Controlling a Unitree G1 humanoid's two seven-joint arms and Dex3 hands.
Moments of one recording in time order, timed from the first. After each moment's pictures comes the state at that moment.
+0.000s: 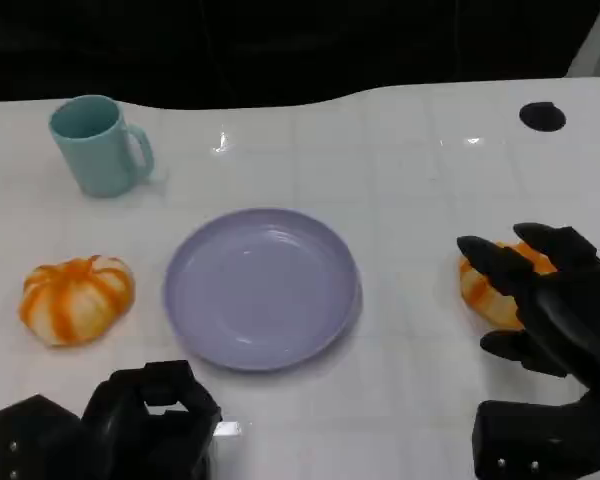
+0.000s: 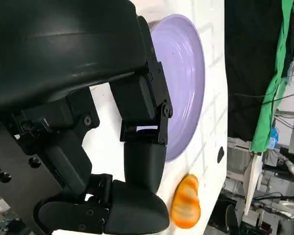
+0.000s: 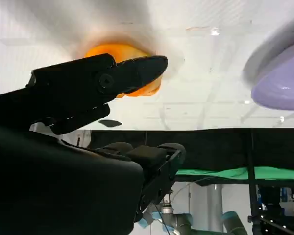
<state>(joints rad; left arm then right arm) 0.07 -0.03 0.08 0.34 -0.25 -0.21 -0.36 -0.14 -0.35 0.24 0.14 -0.98 -0.12 -0.18</state>
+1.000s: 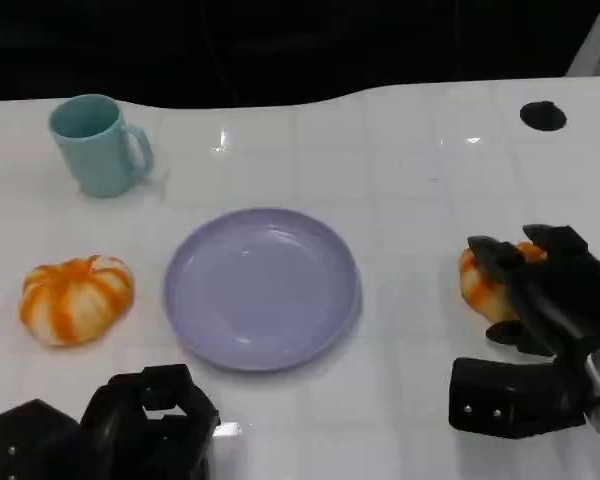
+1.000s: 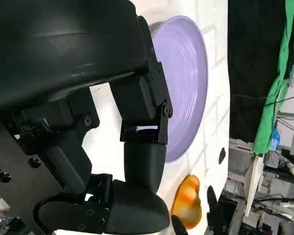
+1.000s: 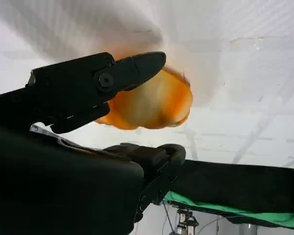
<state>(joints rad) 0.08 -0.04 0.08 0.33 -0.25 -0.21 -0.36 -0.39 -0.32 0.42 0.58 -0.95 0.00 -0.28</state>
